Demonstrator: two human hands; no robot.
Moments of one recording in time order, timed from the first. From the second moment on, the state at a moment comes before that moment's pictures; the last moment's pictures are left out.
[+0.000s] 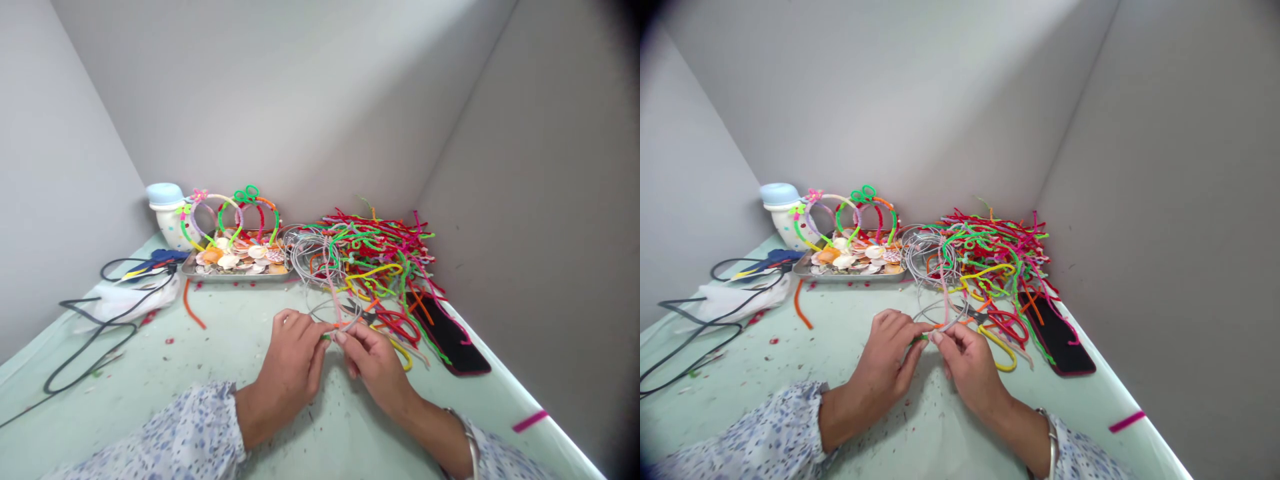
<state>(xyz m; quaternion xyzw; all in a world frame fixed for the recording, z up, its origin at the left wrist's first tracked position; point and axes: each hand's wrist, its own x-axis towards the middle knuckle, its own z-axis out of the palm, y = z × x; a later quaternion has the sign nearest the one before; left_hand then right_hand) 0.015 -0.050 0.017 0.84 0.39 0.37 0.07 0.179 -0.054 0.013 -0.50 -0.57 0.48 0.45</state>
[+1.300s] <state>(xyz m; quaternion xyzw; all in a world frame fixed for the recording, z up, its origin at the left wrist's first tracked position) 0.014 -0.050 0.021 0.79 0.39 0.45 0.13 0.188 -0.038 0.009 -0.31 -0.26 0.77 0.49</state>
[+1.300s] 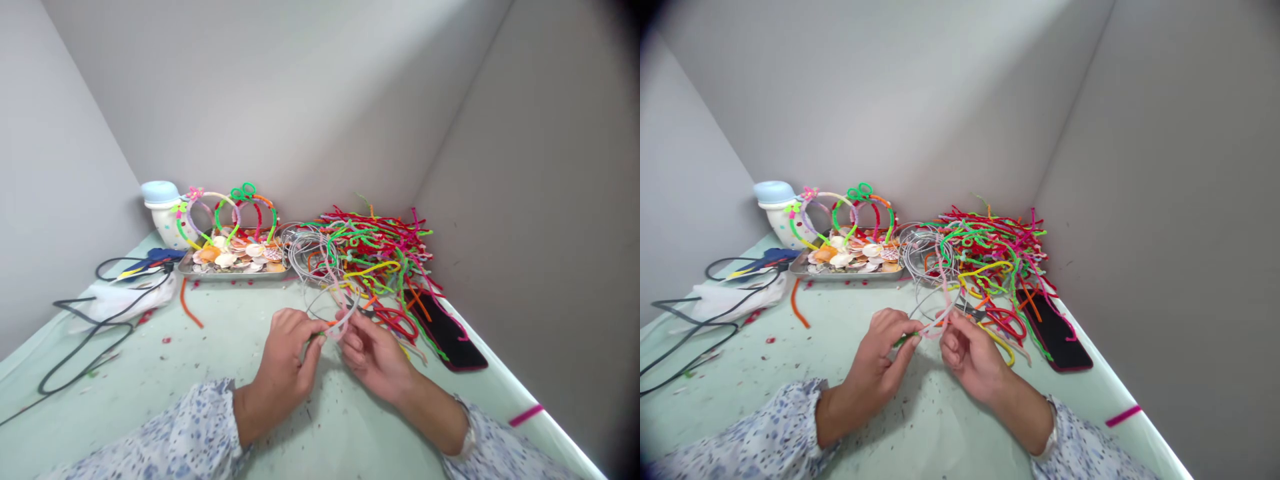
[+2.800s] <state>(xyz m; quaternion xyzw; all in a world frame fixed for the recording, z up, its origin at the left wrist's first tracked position) 0.018 -0.052 0.019 0.78 0.41 0.42 0.22 0.207 -0.044 0.009 -0.27 -0.86 -0.12 0.42</state>
